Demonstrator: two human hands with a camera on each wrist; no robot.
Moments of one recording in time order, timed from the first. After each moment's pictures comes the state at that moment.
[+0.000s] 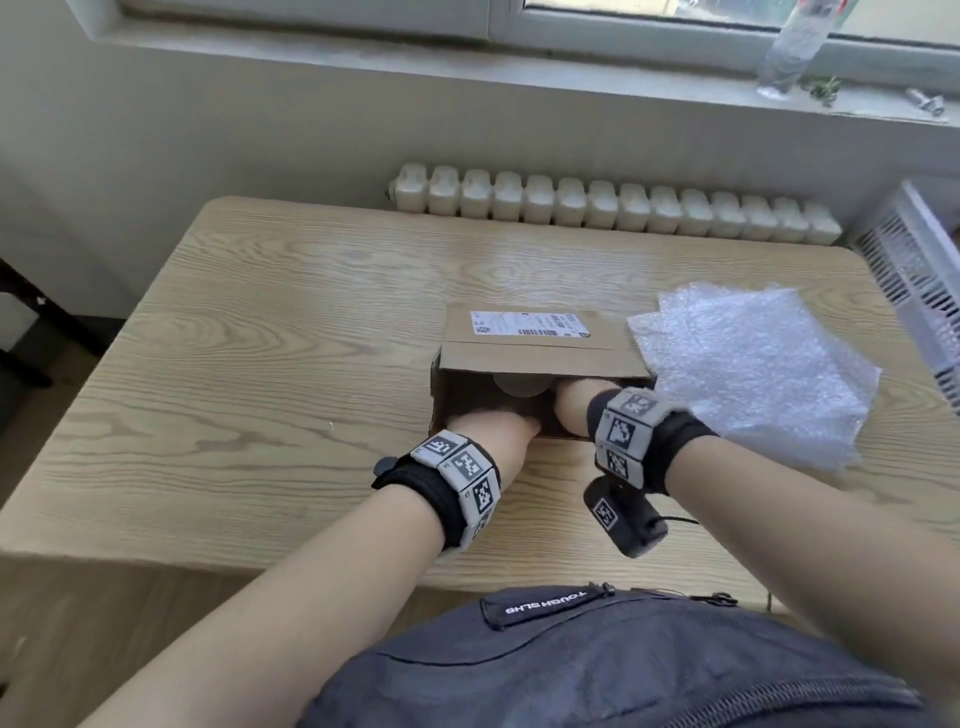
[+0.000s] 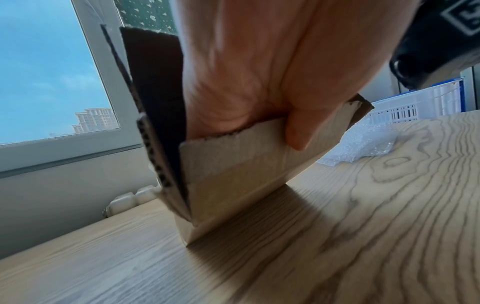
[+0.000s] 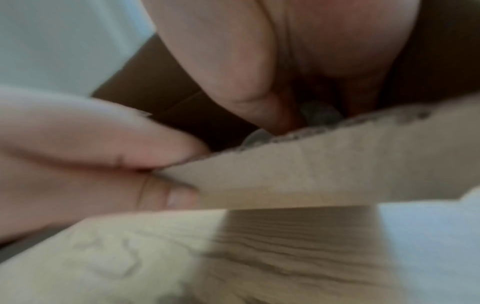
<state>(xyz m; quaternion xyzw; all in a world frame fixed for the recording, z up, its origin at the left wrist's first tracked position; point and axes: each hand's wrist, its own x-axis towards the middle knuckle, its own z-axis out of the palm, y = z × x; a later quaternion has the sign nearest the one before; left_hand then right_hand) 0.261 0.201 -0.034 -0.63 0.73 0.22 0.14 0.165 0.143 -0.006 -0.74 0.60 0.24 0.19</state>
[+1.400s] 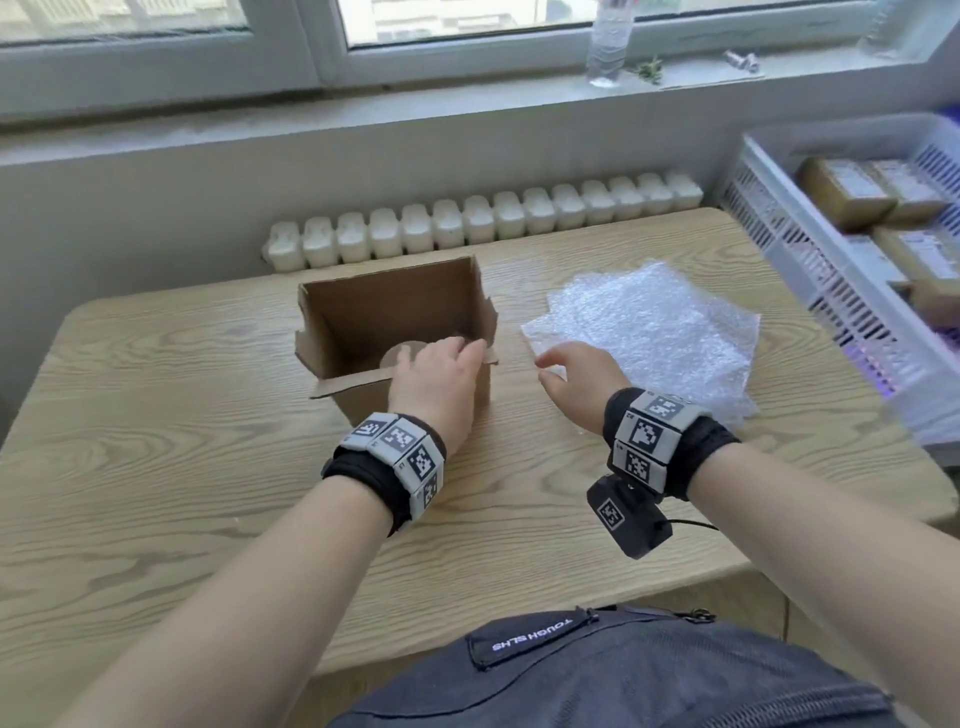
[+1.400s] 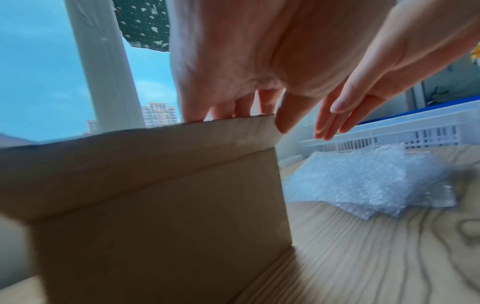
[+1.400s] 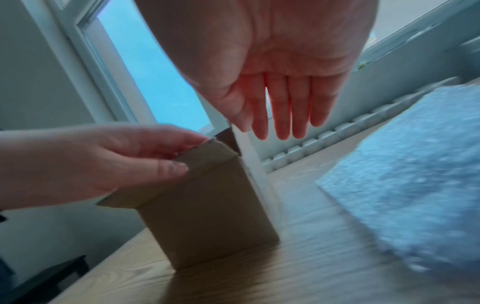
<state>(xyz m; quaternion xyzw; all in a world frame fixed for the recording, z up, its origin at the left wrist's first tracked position) 0.211 0.127 -0.003 -0.64 0.77 0.05 -0.02 0.043 0.110 0.003 -0.70 0.65 -0.10 0.27</state>
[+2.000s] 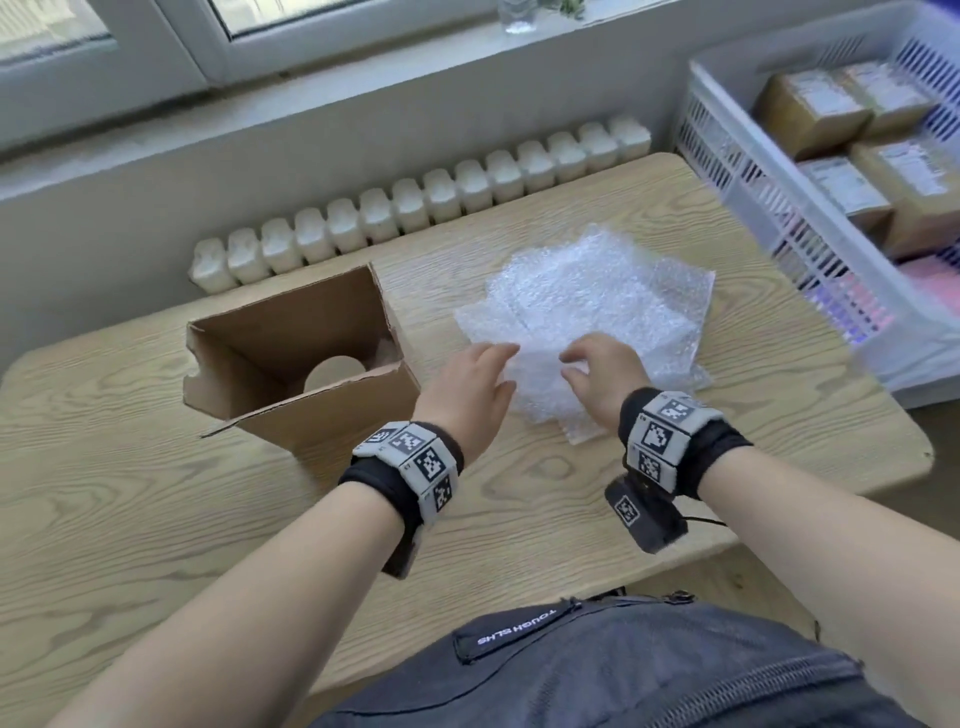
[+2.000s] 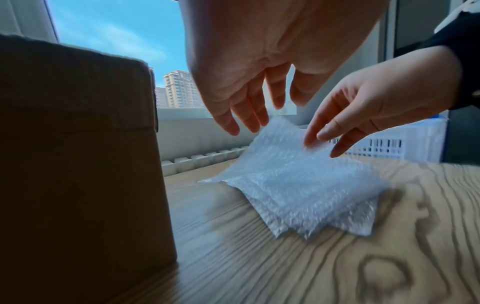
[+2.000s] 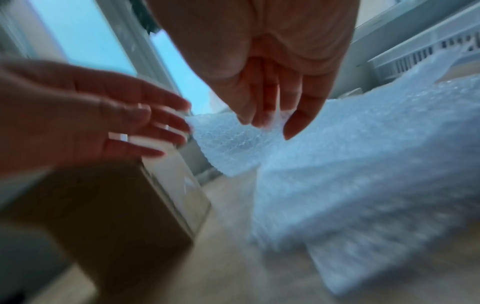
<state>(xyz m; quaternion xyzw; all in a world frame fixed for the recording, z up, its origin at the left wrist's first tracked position) 0.105 0.104 -0.016 -0.57 0.80 0.20 -0.08 -0.066 0.088 -0.045 -0.65 0.69 -0.18 0.28</state>
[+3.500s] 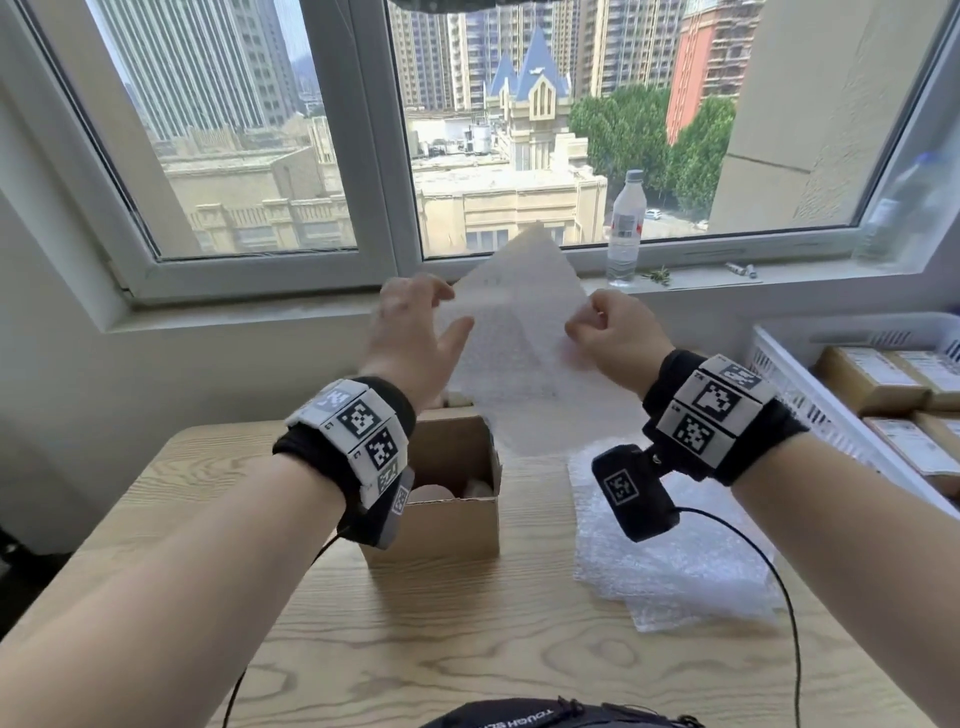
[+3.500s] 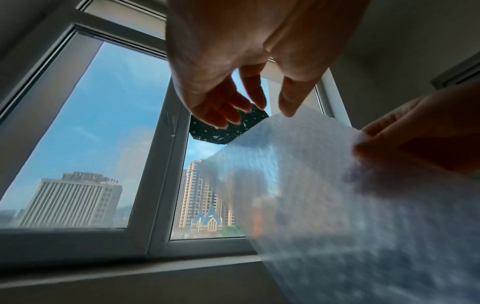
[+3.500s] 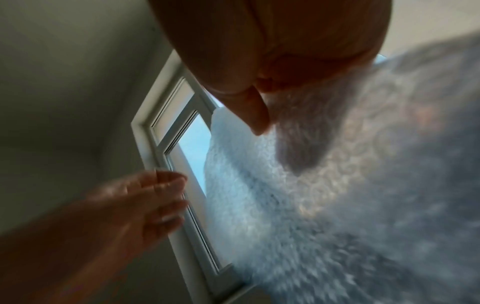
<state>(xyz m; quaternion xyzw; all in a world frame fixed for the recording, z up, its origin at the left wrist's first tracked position) 0.206 0.092 0.171 -0.65 0.65 0.00 -0.38 0.013 0.049 0.168 -0.70 0.55 -0.37 0.27</state>
